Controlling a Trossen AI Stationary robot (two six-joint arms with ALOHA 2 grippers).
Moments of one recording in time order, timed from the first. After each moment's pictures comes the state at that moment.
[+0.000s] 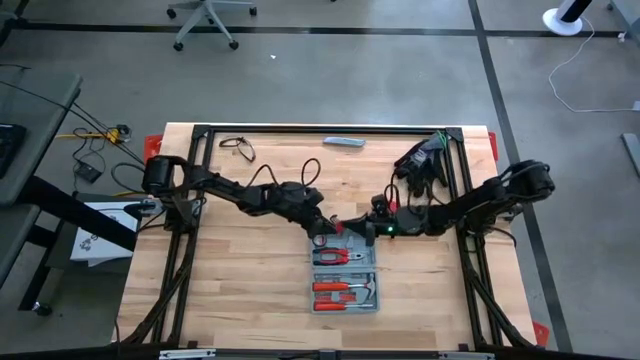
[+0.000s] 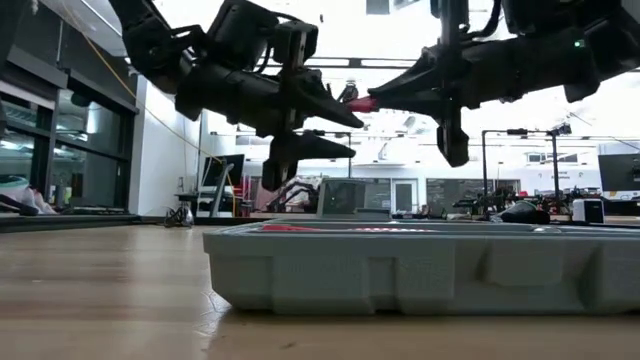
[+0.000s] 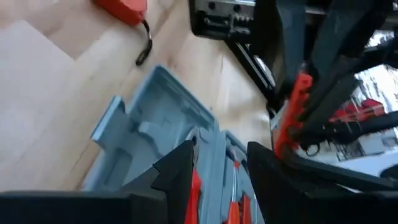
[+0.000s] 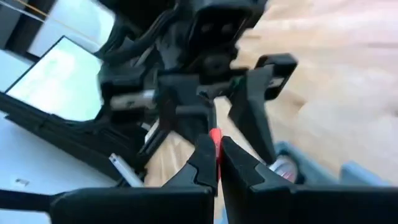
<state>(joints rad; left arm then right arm) 0.04 1.78 0.80 0.59 0.30 -0.86 0.22 1.53 0.48 0.86 0.28 0.96</state>
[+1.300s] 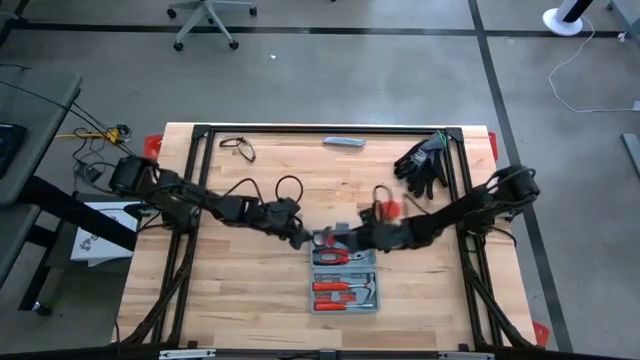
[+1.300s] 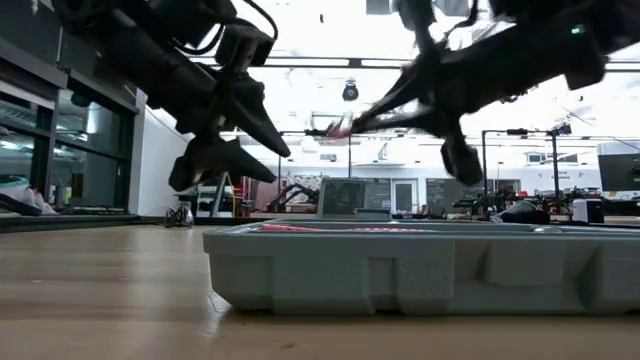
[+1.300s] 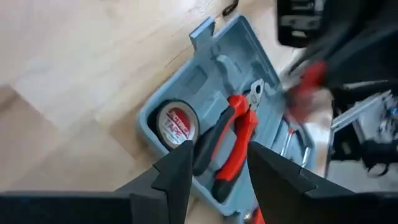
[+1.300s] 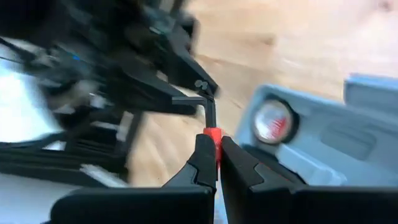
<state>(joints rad) -0.12 1.54 0.65 0.26 -0.03 -1.03 0.30 1.68 0.68 0.56 0.39 1.30</state>
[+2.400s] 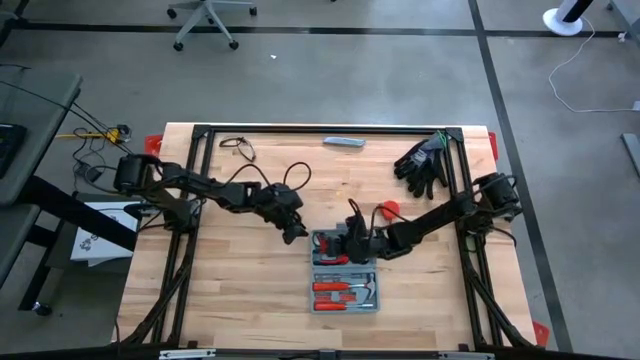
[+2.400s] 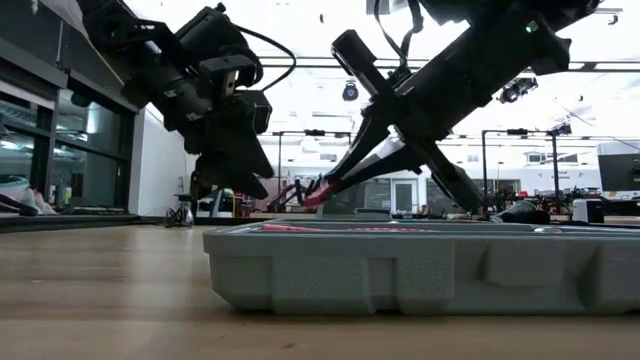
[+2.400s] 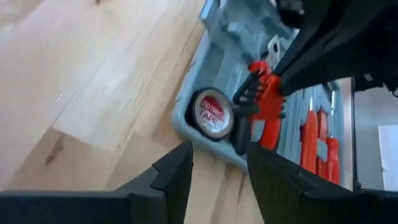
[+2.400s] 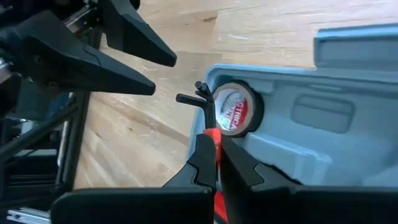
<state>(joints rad) 0.05 1.57 0.65 0.18 0.27 -0.65 0.32 1.84 0.94 0.16 0.45 1.53</state>
